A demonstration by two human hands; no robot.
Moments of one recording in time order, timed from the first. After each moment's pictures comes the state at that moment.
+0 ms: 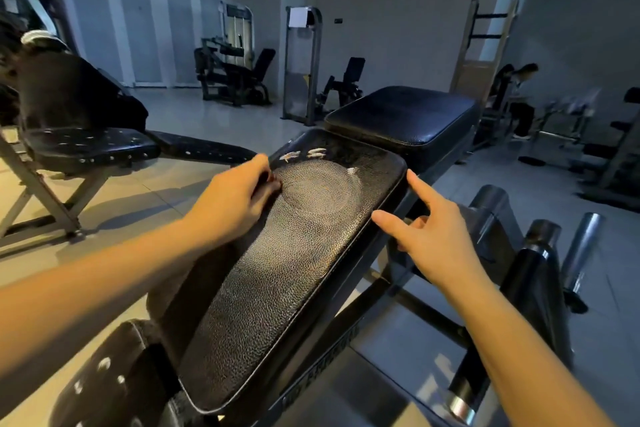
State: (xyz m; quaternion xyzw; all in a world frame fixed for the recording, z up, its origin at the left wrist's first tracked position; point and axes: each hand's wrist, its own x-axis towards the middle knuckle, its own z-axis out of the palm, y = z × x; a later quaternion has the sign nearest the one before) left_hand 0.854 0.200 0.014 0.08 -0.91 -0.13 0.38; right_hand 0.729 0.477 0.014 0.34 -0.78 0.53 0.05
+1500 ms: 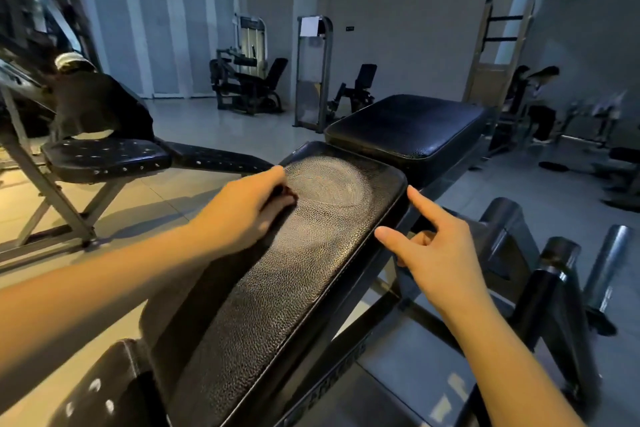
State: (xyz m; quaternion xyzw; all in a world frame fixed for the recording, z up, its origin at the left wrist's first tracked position) left_hand 0.848 0.214 0.033 0.03 -0.94 -0.10 0.33; right_hand 0.735 0.478 0.020 0.34 -0.73 0.60 0.04
